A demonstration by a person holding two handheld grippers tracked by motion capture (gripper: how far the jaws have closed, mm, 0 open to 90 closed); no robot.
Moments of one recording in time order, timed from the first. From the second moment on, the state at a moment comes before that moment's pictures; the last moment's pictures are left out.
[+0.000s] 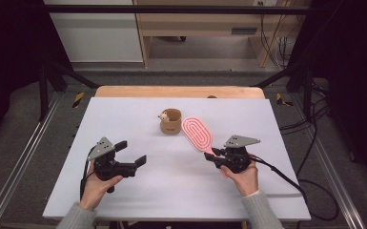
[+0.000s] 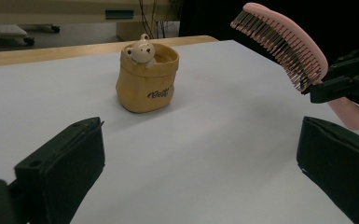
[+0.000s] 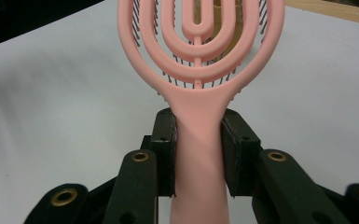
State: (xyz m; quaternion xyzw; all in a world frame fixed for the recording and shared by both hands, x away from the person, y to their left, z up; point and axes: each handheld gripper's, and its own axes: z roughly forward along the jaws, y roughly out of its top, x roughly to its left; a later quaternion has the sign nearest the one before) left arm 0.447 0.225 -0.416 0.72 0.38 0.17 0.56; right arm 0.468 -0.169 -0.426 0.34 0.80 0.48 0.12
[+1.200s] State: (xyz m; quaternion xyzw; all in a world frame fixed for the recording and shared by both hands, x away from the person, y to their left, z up) left arm 0.459 0.180 -0.398 0.73 0.36 0.13 0.57; right arm 0.461 -0.161 -0.427 0.33 0.79 0.49 0.14
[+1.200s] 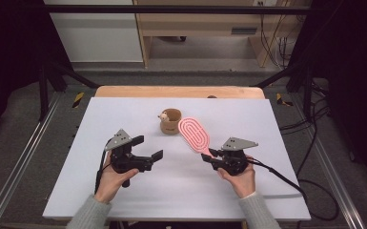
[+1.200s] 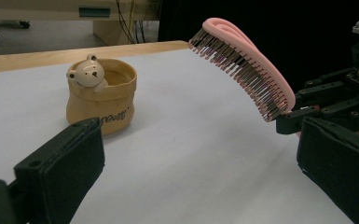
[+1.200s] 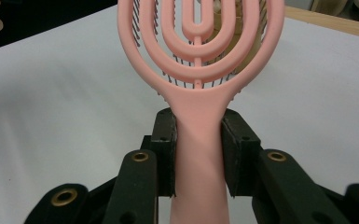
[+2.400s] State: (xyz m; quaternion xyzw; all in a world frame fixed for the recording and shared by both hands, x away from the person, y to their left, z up) left arm 0.468 0.142 -0.387 0.74 0.34 0.11 0.57; right arm 0.460 -0.162 -0.425 0.32 0.79 0.50 0.14
